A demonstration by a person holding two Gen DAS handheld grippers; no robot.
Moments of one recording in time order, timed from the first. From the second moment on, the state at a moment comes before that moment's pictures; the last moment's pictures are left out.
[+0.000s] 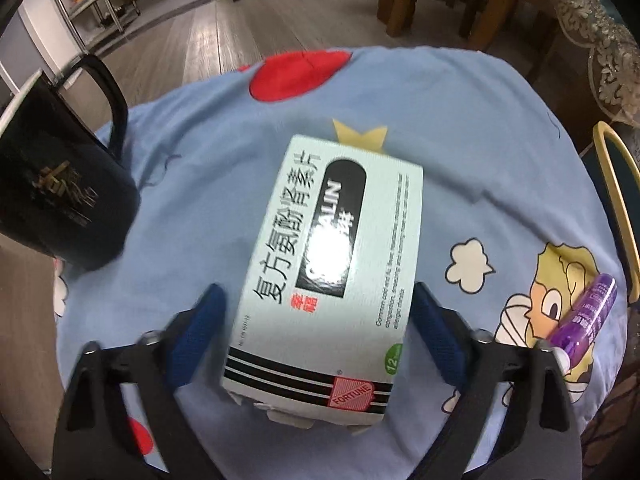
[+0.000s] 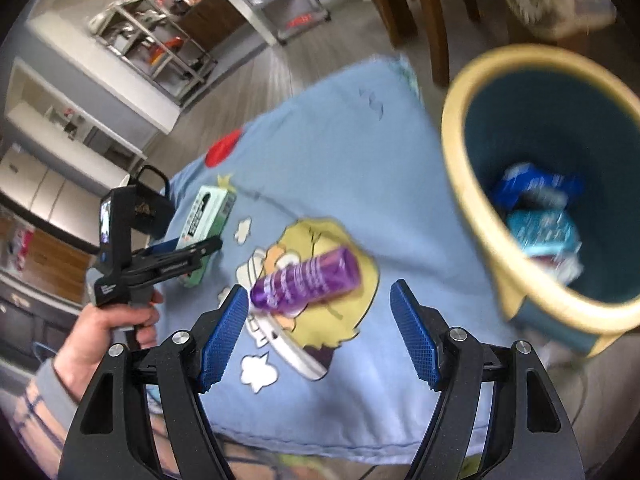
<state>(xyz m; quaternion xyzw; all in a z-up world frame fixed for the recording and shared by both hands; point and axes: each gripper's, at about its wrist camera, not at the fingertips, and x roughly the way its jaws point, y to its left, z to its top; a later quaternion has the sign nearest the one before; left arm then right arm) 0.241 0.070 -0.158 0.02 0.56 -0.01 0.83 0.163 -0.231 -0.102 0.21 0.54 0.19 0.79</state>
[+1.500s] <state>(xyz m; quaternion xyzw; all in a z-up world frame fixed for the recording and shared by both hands) 0.187 0.061 -0.034 -0.08 0.45 -0.04 0.89 0.171 -0.143 -0.079 0.00 0.48 0.24 0.85</state>
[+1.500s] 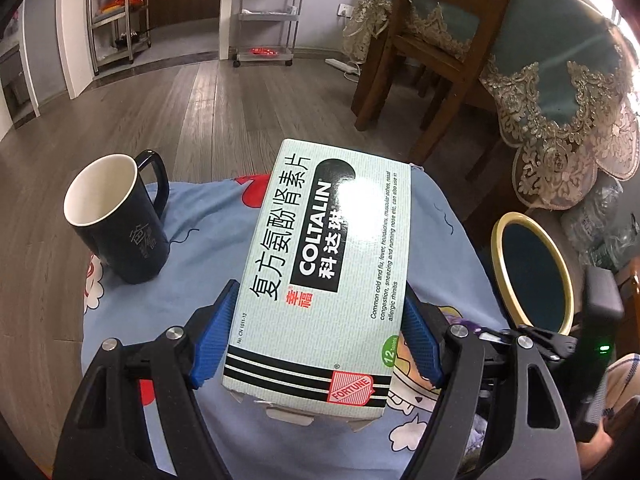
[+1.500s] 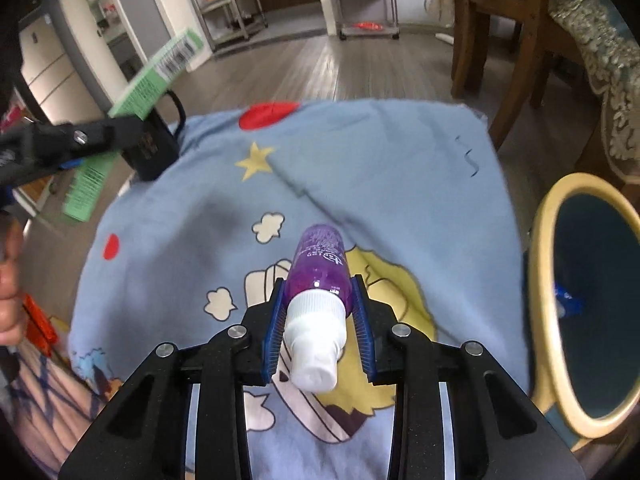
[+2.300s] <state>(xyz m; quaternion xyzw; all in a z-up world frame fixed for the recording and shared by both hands) 0.195 -0.024 -0.005 -0.05 0.42 -0.11 0.90 0.148 -0.270 -0.005 0.08 0.39 0.19 0.90</state>
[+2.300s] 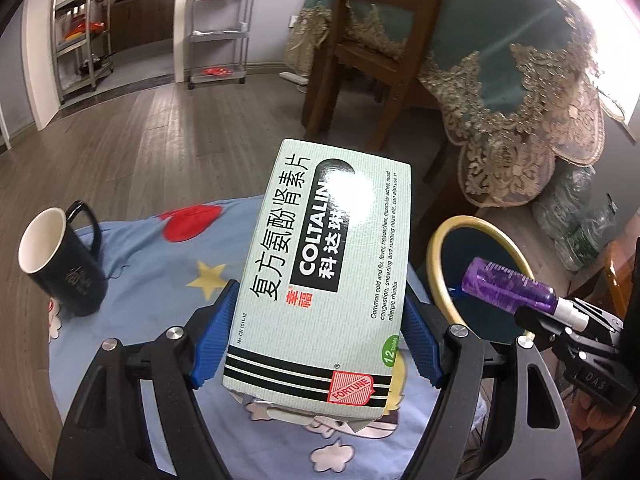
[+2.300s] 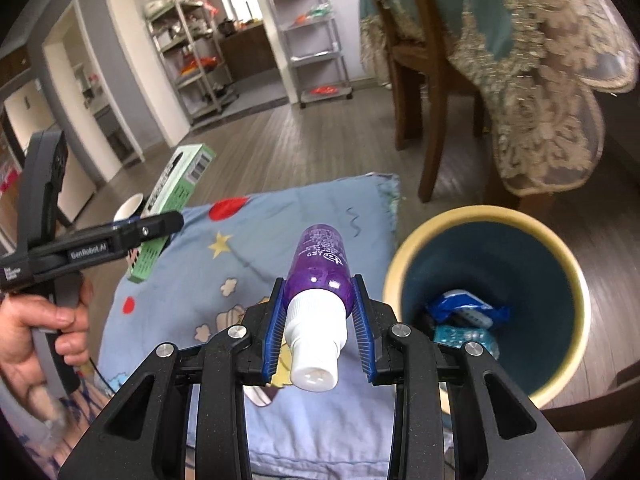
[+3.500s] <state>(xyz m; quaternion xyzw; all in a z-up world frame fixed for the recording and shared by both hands) 0.224 -0.252 -0.067 0.03 0.50 -0.25 0.83 0.122 -0.417 -0.018 0.19 0.35 0.02 0.92</state>
